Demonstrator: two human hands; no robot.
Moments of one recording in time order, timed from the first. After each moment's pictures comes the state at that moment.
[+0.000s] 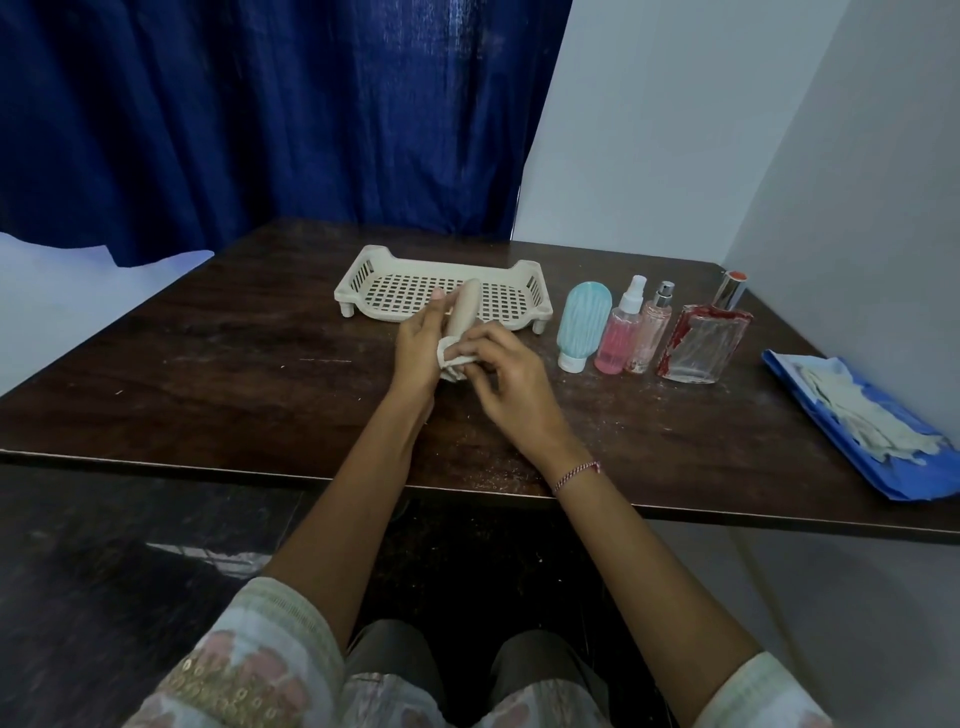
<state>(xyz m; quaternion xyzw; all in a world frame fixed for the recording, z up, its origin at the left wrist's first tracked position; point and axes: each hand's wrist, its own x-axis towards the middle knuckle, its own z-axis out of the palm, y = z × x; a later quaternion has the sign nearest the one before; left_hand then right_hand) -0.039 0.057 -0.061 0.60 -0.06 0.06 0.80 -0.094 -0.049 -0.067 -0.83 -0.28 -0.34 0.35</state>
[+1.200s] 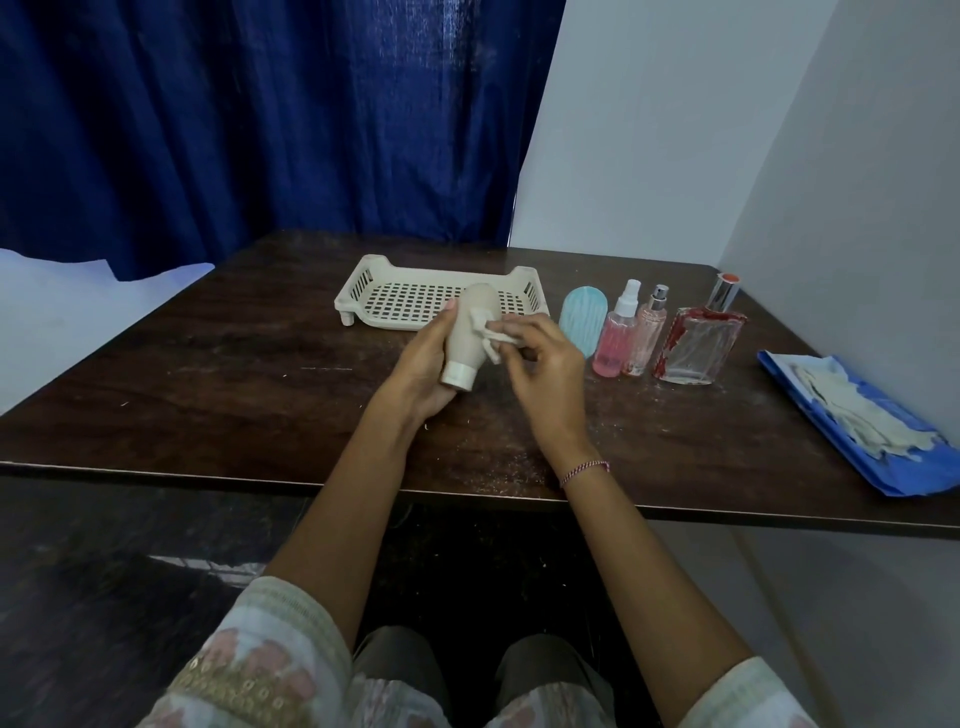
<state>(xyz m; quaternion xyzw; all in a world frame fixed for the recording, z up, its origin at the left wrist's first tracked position) -0.042 0.060 -0.053 0.43 -0.11 -0.18 0.88 -0.089 -0.066 -0.064 -0.80 -0.15 -0.43 0.39</state>
